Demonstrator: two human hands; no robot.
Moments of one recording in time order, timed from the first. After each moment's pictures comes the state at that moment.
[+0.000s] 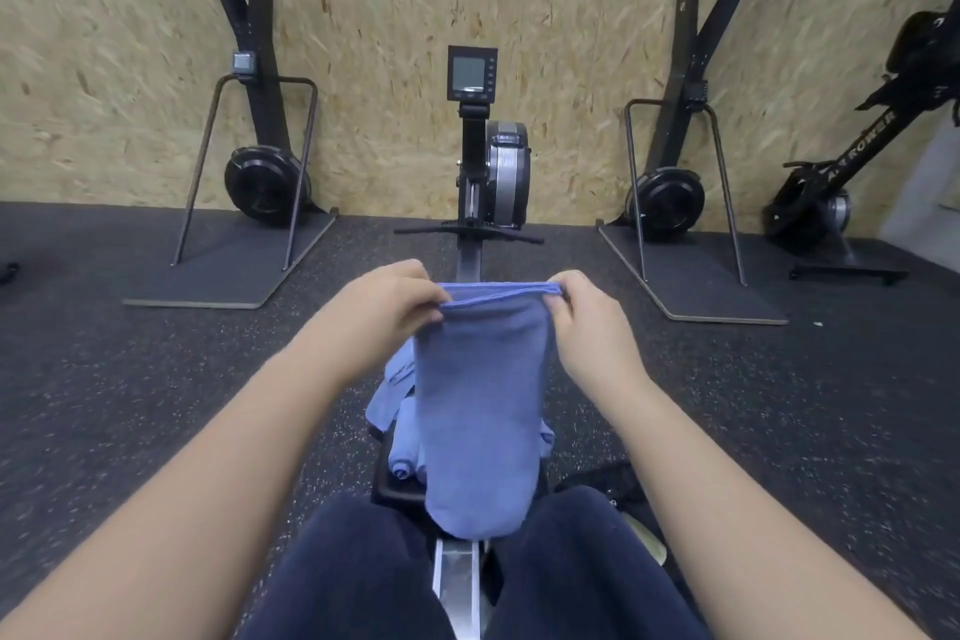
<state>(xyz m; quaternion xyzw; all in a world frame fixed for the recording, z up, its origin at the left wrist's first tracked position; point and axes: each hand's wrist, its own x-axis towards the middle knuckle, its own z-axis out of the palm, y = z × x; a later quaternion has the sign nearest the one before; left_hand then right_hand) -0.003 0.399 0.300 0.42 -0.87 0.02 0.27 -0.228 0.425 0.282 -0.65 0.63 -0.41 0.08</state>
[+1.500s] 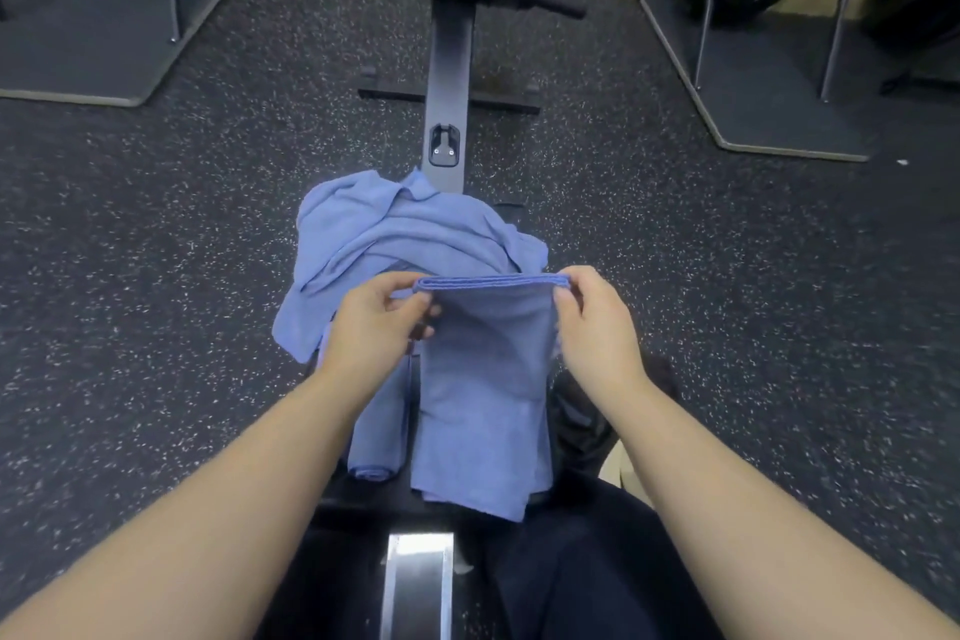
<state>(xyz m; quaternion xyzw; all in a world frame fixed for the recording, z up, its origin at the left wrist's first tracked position) -0.086 0.140 0.013 0.59 -0.47 -0.52 0.41 -0.291 0.154 0.007 -0.57 0.71 -0.33 0.23</state>
